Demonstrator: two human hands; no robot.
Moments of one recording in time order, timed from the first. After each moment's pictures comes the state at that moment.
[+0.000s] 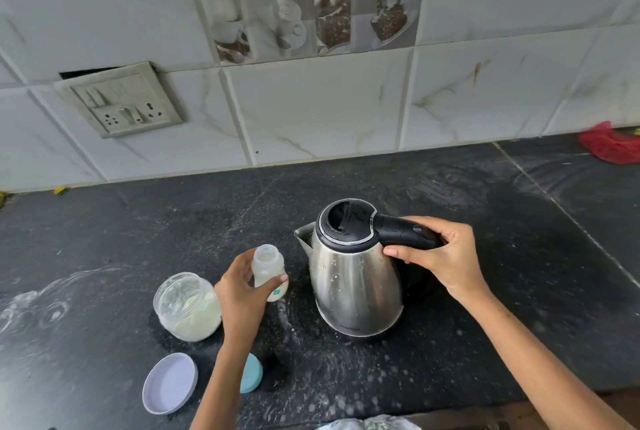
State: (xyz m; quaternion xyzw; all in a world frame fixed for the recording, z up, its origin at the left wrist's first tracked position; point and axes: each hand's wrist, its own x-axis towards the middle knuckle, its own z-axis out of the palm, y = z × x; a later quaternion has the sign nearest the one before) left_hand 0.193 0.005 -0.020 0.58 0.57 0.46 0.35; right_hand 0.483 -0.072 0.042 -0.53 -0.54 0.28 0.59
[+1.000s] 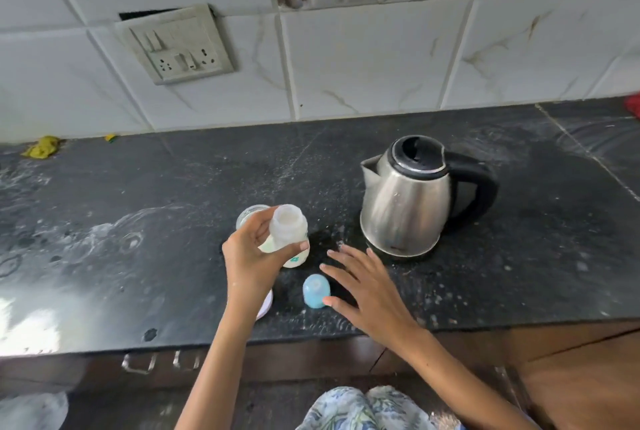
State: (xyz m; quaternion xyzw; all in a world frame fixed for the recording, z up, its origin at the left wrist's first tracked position) left_hand 0.080 -0.048 0.024 0.61 0.51 0.47 0.39; right_hand 0.268 -0.120 -0.063 -0.57 -0.78 0.04 0.27
